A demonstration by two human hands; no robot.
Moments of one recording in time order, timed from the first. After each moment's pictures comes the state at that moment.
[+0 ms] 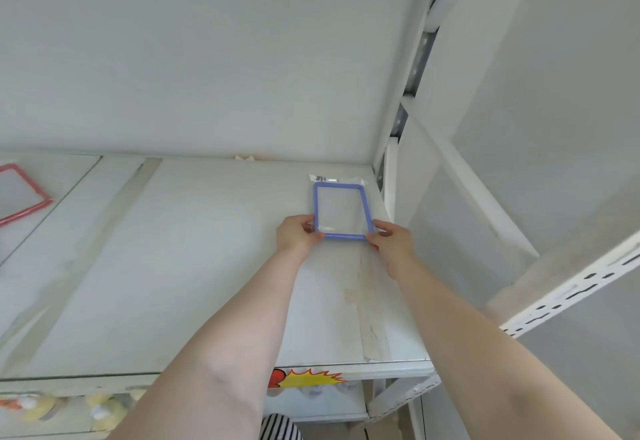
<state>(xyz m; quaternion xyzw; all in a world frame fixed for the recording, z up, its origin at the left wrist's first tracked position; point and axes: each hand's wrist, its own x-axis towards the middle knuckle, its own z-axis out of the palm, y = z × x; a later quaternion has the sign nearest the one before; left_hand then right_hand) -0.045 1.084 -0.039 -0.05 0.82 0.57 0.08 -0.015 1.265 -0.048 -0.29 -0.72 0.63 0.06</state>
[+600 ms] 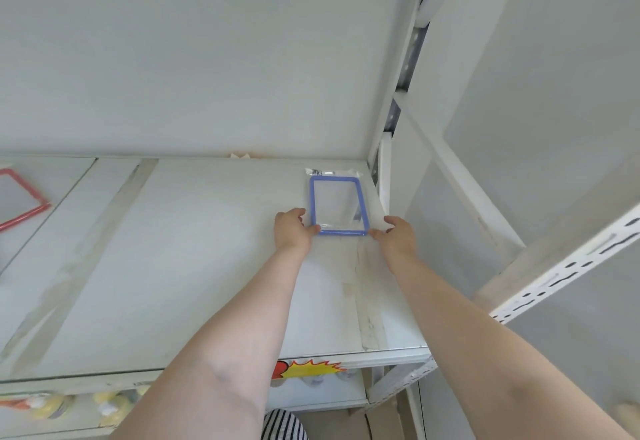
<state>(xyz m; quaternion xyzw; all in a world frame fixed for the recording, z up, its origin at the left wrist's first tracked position) -0.045 1.085 -0.033 -0.06 0.87 0.49 0.05 -0.002 1.267 -0.036 -0.32 -0.80 0.51 0.08</state>
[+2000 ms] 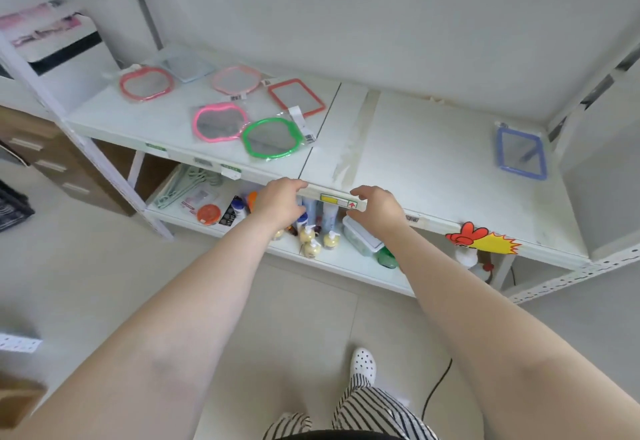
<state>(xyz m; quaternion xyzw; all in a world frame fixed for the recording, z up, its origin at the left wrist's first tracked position) 0.259 0.598 0.066 -0.04 0.97 0.24 0.04 0.229 0.800 0.053 0.06 -0.96 0.25 -0.09</state>
